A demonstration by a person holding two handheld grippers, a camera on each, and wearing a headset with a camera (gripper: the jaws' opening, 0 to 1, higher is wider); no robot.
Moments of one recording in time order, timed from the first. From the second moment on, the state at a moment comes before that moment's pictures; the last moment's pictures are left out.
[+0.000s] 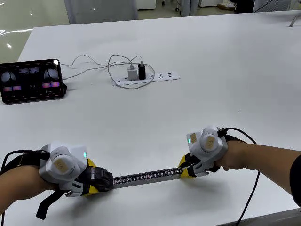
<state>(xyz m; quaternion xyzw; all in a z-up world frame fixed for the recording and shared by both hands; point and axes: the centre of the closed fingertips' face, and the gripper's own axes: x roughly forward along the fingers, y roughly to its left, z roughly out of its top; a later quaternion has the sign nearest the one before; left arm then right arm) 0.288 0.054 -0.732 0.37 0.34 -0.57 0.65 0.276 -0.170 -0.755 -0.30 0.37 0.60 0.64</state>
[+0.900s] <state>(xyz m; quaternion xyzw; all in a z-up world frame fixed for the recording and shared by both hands) 0.287 0.053 -0.730 0.37 0.34 -0.57 0.66 0.274 -0.187 -0.754 -0.30 0.38 0.59 0.64</state>
